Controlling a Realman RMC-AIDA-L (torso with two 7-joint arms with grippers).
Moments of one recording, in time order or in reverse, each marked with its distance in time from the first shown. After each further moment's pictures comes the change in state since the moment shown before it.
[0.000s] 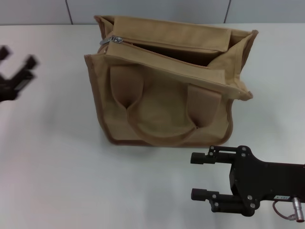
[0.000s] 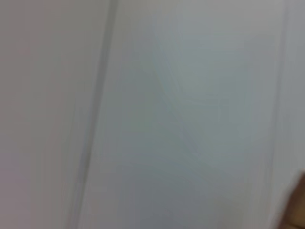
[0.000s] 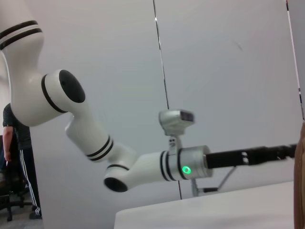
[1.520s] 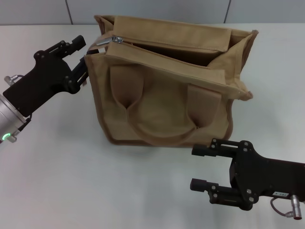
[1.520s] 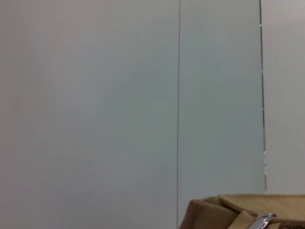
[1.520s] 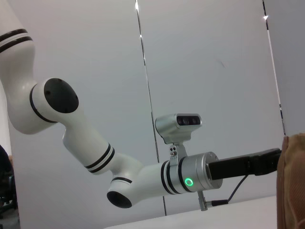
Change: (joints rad) left arm -0.101 -0.008 0.320 -0.095 -0.165 0.007 0.108; right arm -0.003 0.000 0.034 0.057 0.028 0.008 -0.040
